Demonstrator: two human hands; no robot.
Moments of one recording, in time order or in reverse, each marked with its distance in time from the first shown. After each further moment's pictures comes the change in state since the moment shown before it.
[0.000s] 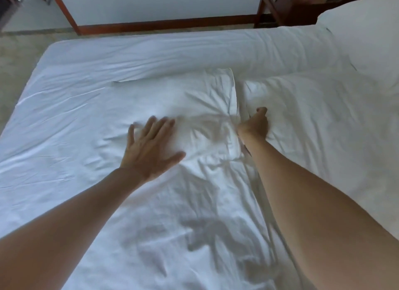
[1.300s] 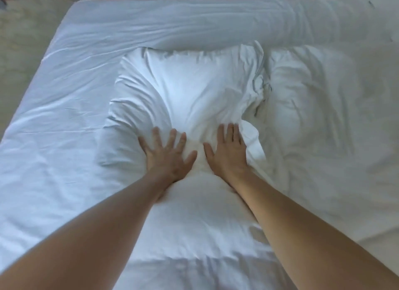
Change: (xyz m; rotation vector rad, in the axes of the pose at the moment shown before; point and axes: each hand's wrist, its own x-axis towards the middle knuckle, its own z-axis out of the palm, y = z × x) left_hand -0.089 0.026 0.086 0.156 -0.378 -0.293; right_hand -0.152 0.098 0.047 -0.752 -0.389 -0.629
